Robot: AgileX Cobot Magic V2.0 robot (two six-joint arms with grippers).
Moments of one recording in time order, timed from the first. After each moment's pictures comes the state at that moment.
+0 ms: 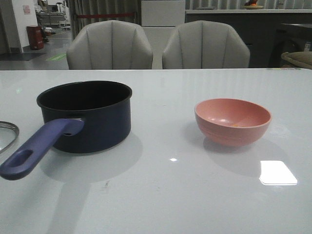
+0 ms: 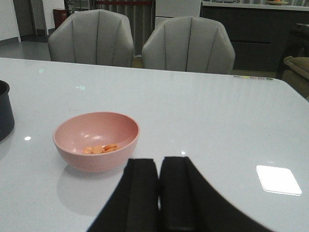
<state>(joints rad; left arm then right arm) 0.04 1.56 -1.22 -0.07 0.73 0.04 0.15 -0.01 0.03 0.00 0.08 0.03</state>
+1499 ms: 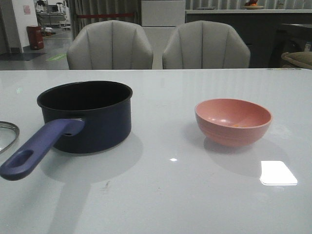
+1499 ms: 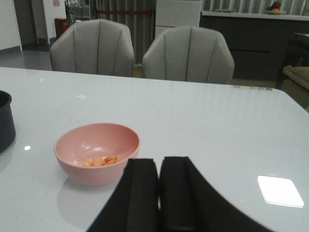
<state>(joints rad) -0.29 0.07 -0.36 -0.14 0.52 0.04 0.15 -0.01 0.03 0.00 0.04 0.03</state>
